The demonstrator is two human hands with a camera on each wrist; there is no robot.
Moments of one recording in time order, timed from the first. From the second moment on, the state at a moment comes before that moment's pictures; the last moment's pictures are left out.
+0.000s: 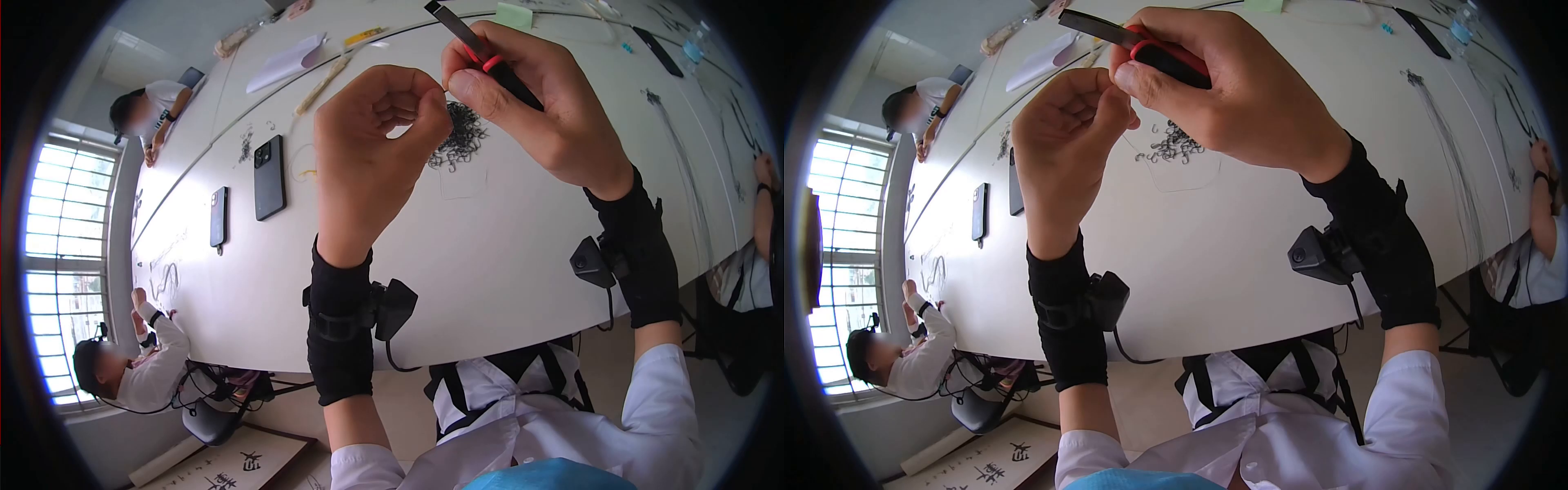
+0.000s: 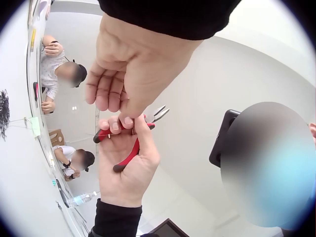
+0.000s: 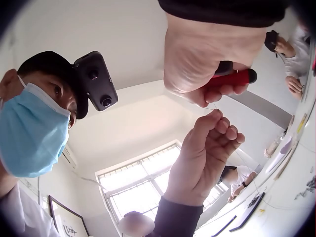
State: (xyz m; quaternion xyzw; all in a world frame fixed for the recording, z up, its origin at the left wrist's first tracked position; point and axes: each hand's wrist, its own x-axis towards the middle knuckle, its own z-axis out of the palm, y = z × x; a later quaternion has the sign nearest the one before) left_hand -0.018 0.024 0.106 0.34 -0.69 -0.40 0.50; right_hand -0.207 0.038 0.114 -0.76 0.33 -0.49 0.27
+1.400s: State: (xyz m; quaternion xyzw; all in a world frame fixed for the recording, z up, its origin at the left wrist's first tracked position) left_hand -0.023 0.022 0.098 0.32 -0.77 -0.22 0.50; right_hand -0.205 0.036 0.115 -0.72 0.41 -0.51 0.23
